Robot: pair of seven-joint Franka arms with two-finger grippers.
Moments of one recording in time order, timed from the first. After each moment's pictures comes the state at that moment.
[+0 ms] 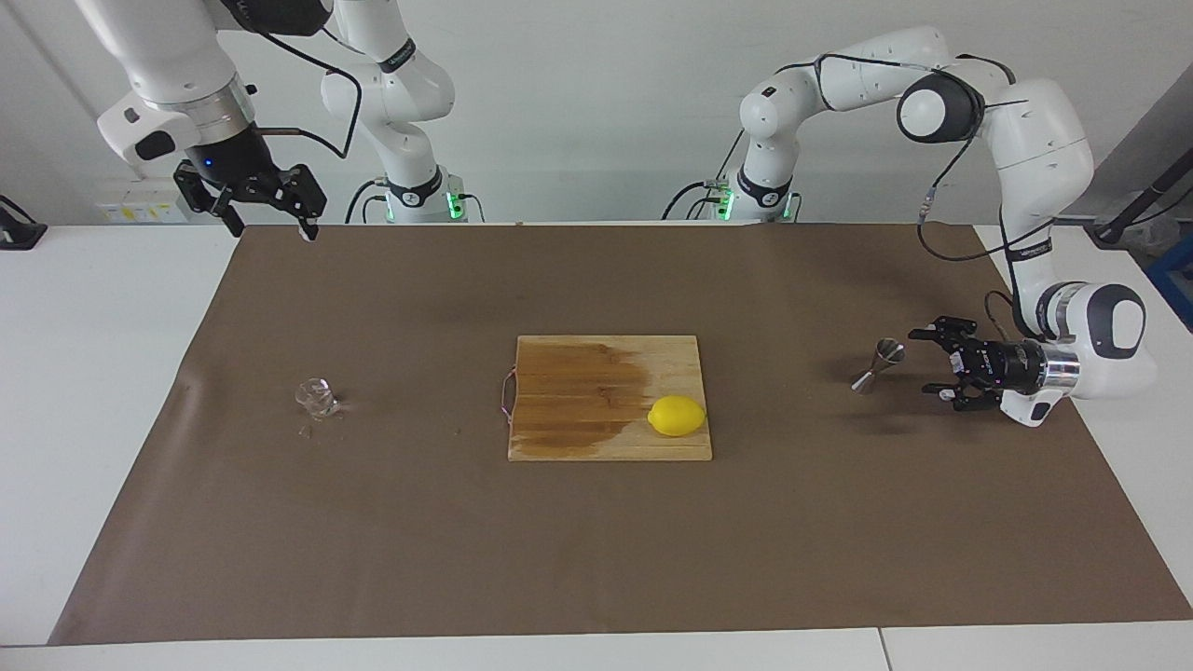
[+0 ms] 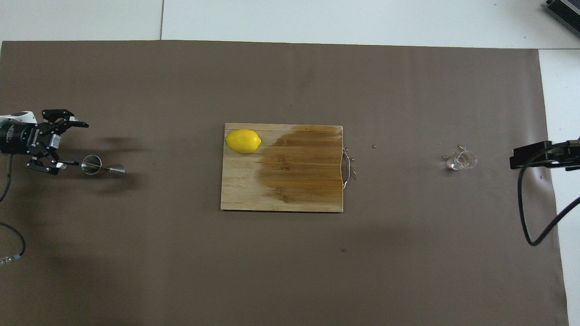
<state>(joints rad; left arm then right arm) 0.62 0.86 -0.22 -1.34 -1.05 1.12 -0.99 0.04 -0.08 -0.06 -1.64 -0.04 1.54 0.04</state>
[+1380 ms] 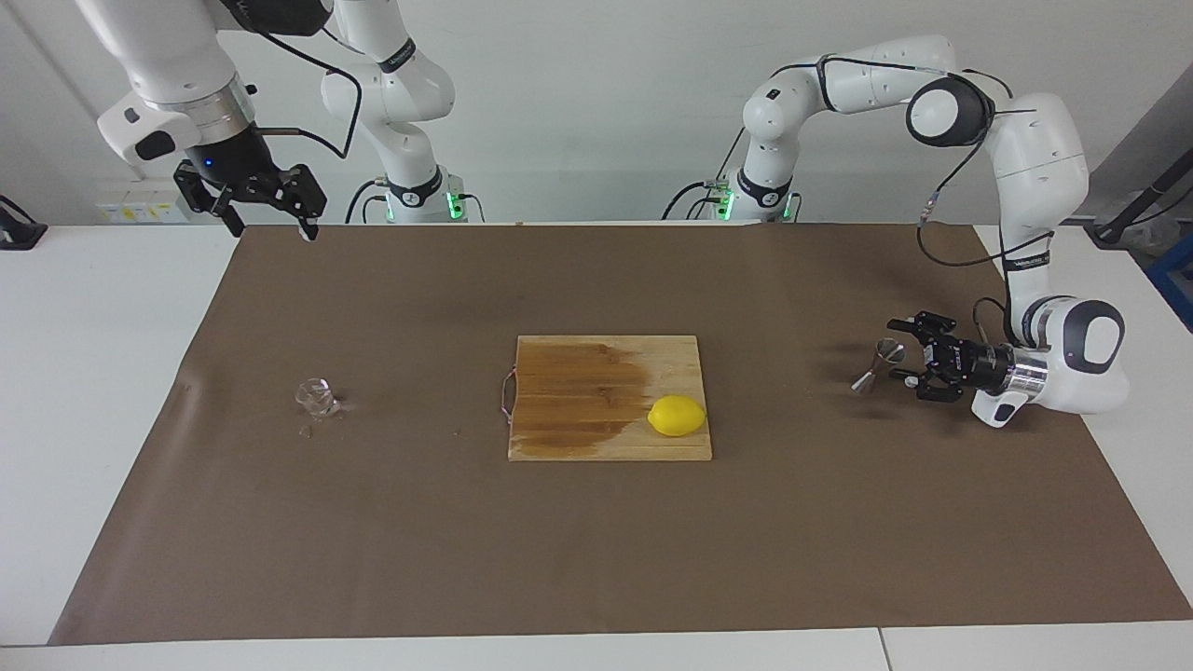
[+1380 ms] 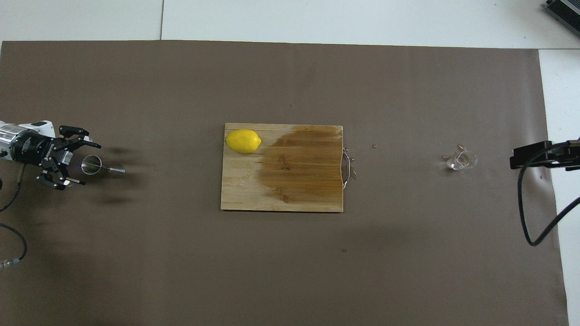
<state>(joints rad) 0.74 0.93 -0.40 -1.33 -0.84 1.07 -0.96 0.04 -0.08 -0.06 -1.64 -0.04 1.54 0.04</state>
